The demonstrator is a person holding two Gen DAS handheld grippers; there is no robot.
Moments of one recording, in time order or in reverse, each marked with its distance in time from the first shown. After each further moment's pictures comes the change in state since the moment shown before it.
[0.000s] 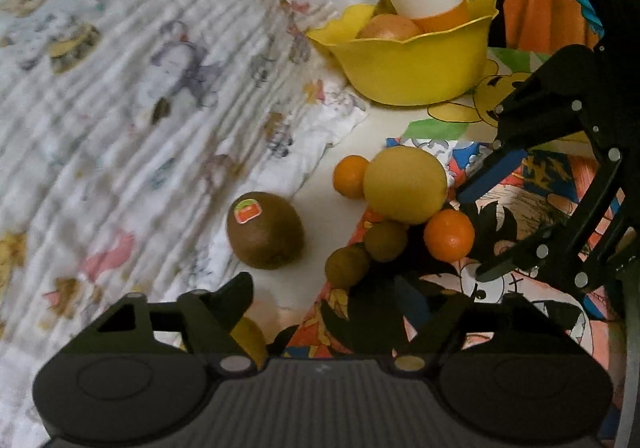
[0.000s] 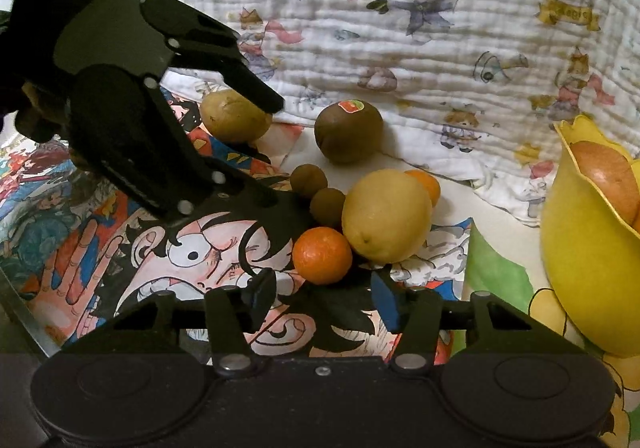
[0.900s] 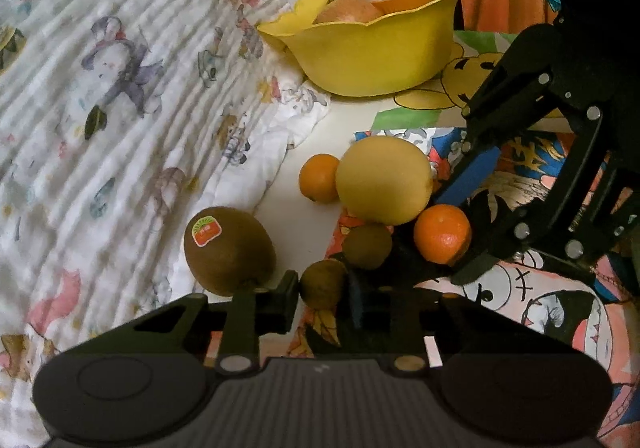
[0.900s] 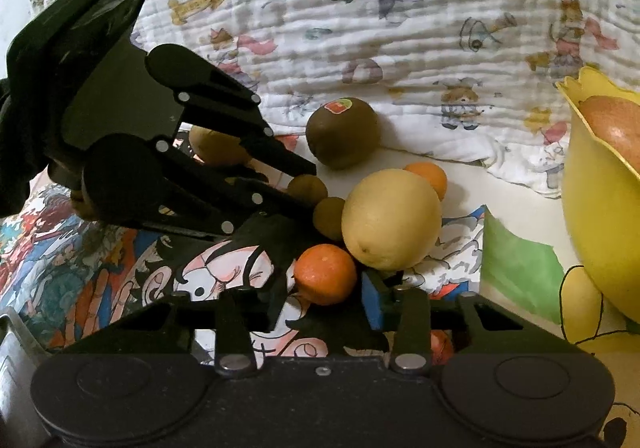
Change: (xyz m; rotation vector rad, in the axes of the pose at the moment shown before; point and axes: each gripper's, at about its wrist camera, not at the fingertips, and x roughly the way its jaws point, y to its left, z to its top) left arm 0.027 0.009 0.003 0.104 -0.005 -0.120; right arm 0.015 -0.018 0.005 0.180 0.004 0.089
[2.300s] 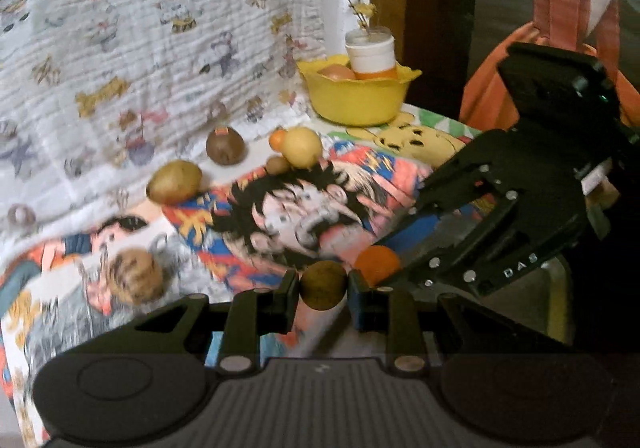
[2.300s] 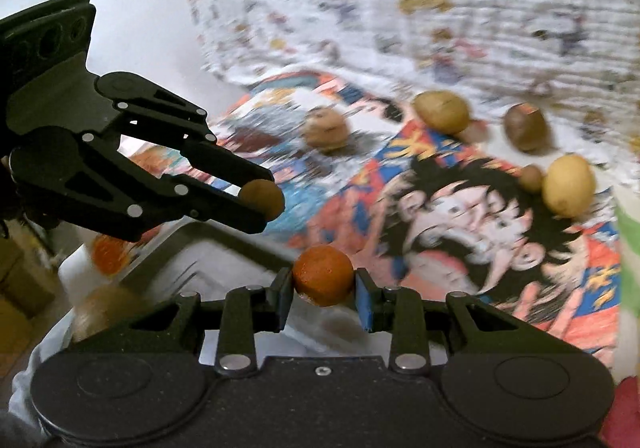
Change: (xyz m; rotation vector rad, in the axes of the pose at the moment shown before) left arm -0.208 -0.136 -0.093 -0.471 -0.118 0.027; right arm -0.091 0.143 -0.060 -0.187 0.034 0.237
